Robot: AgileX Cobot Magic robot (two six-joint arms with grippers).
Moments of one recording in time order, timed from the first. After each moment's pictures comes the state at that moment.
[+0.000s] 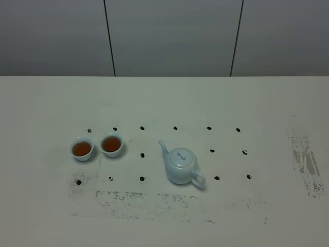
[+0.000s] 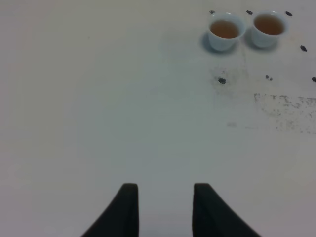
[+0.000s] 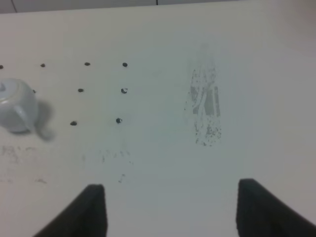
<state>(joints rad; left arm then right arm) -0.01 0.00 -0.46 -0.05 1.07 -0.06 0.06 -0.01 -0.52 0.18 1.11 -0.04</state>
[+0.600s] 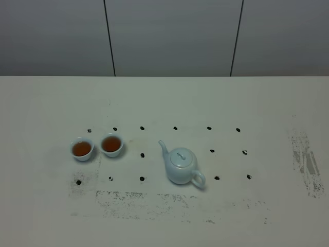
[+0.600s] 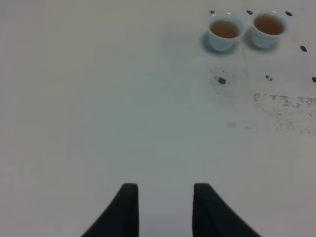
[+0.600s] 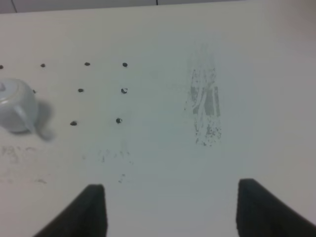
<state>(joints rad) -0.01 0.00 -0.46 -0.05 1.07 -0.06 0.06 -0.01 -0.52 0.18 1.11 -0.04</state>
